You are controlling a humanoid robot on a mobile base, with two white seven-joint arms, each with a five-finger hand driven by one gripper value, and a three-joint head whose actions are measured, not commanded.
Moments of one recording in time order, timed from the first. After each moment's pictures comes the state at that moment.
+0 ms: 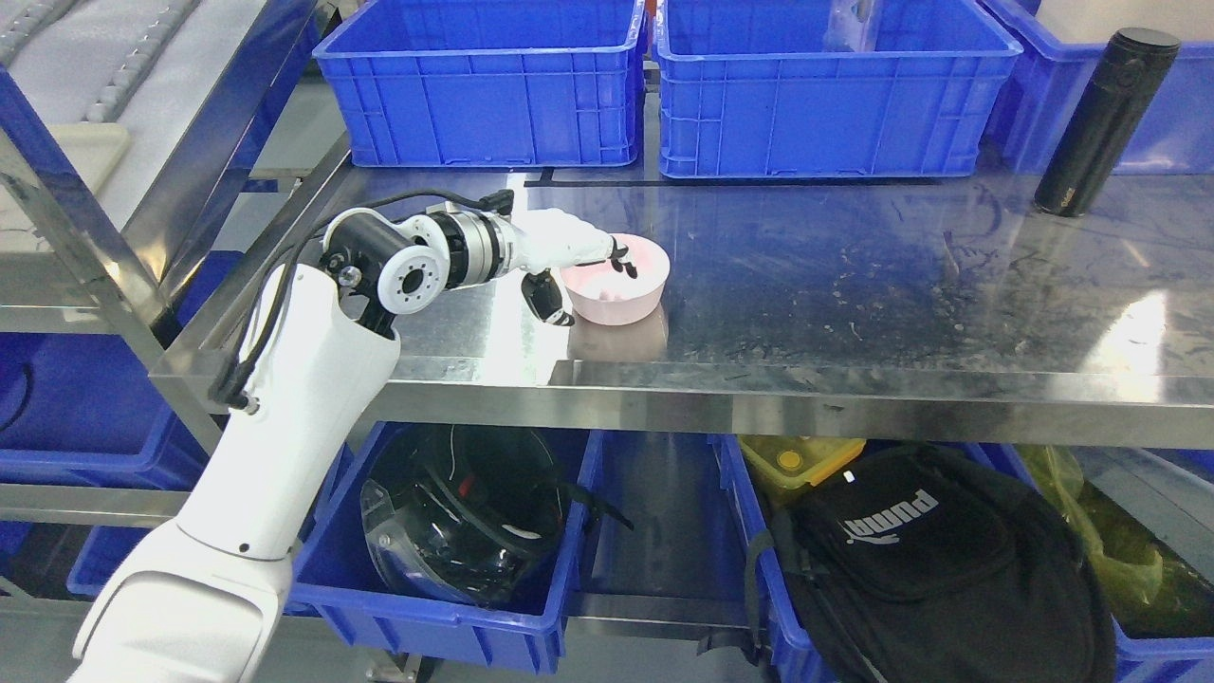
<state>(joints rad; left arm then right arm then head) -0.80 0.25 -0.45 -1.39 -0.81 -0.20 -0.98 0.00 0.00 0.05 0.00 0.05 -0.08 -0.03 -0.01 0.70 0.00</state>
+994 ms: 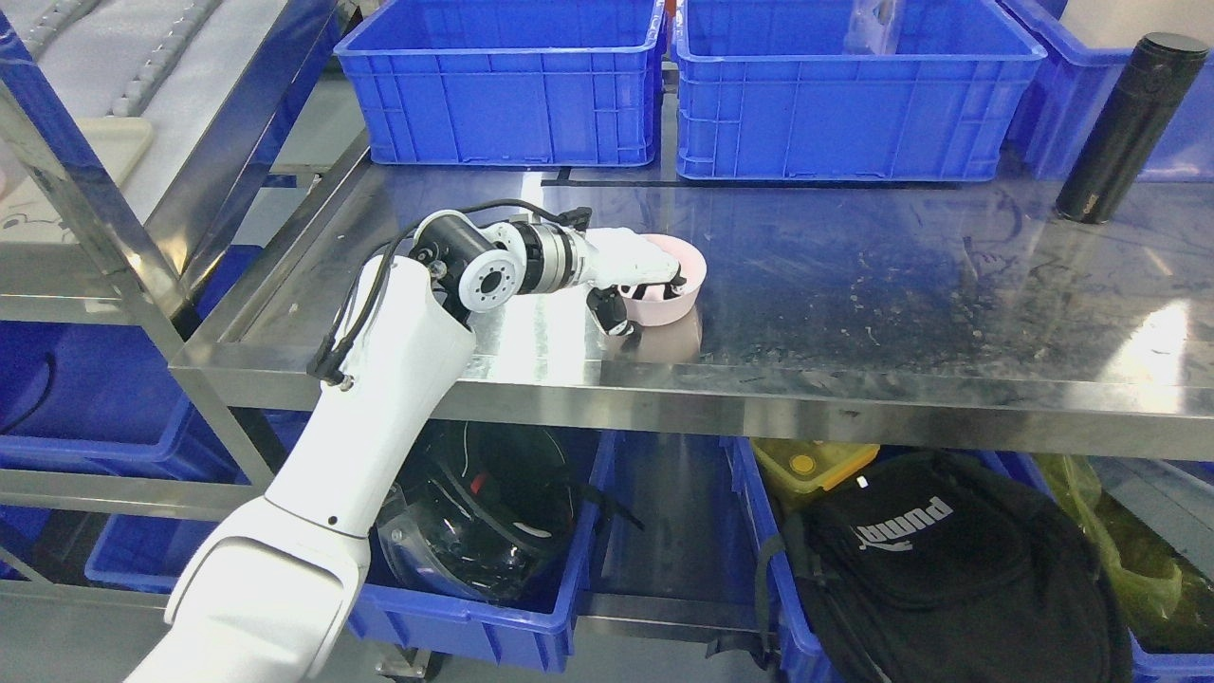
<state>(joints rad) -0.85 0.10 -0.43 -1.17 -0.87 -0.41 -0.97 0.00 0.00 0.05 0.00 0.05 -0.08 -0.03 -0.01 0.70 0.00</state>
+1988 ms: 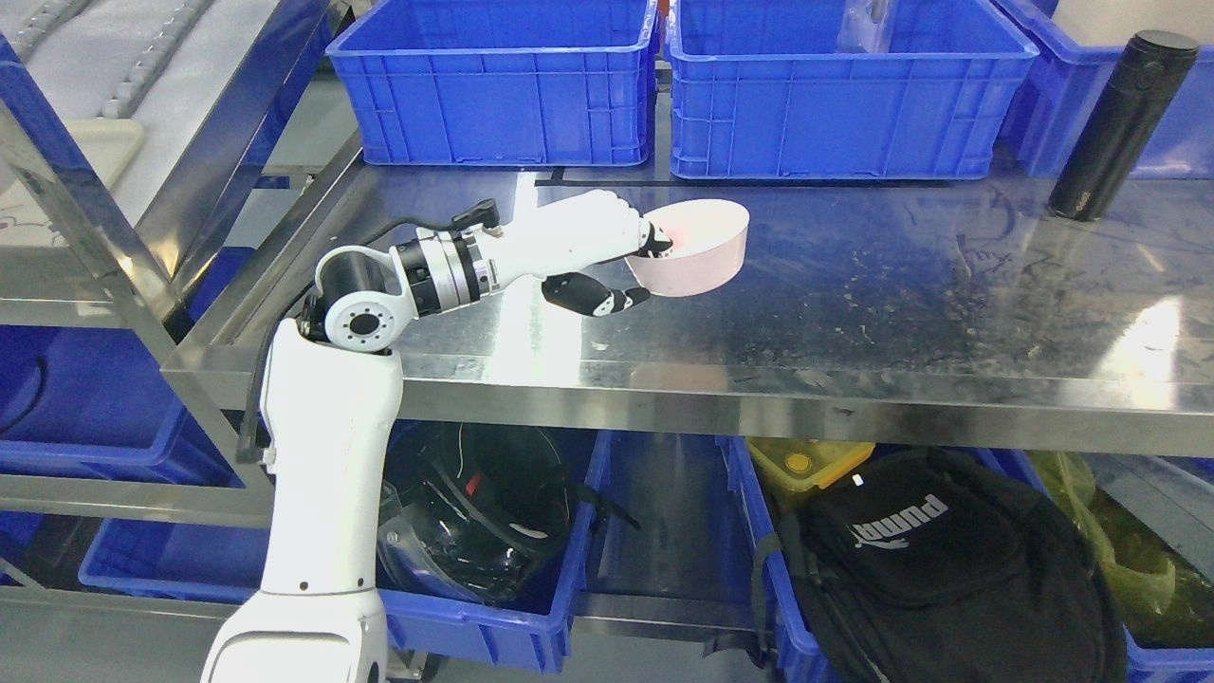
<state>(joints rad) -0.63 0.02 0.05 -1.38 -0.59 -0.78 -1.00 0.00 0.00 0.05 0.00 0.05 -0.08 -0.03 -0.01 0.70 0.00</state>
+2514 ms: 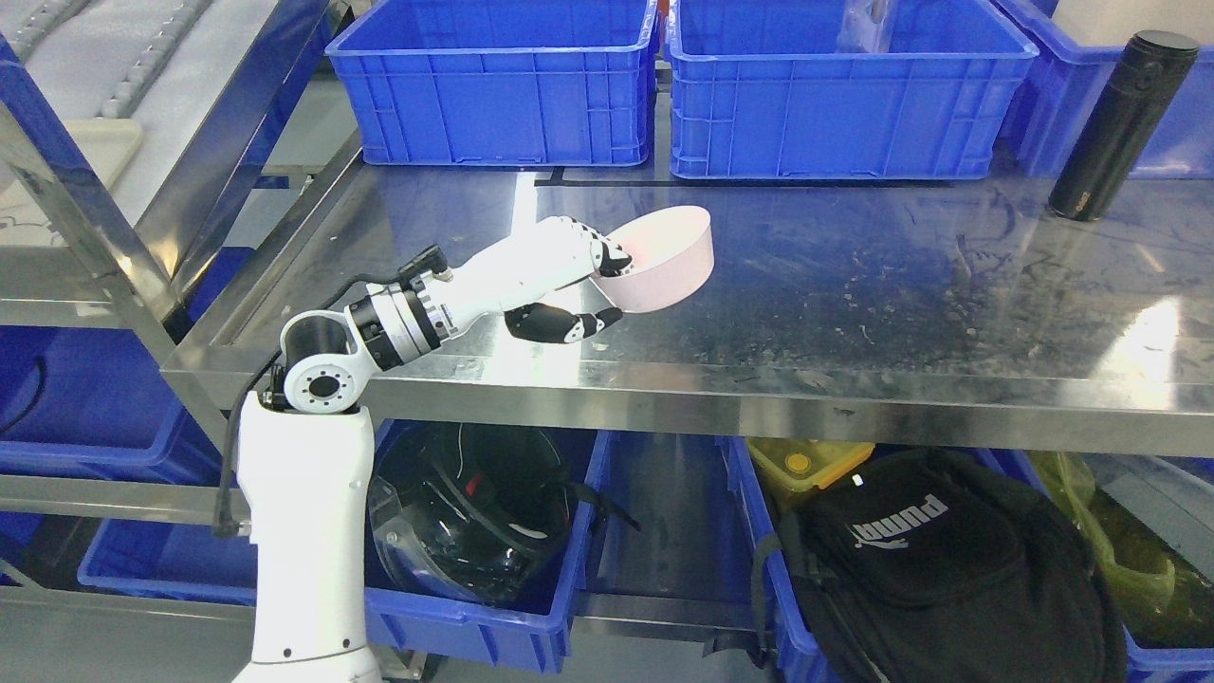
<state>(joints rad) -0.51 0.01 0.15 -1.48 -0.51 -0.79 -1.00 0.00 0.00 0.05 0.00 0.05 -0.08 -0.03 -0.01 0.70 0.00</state>
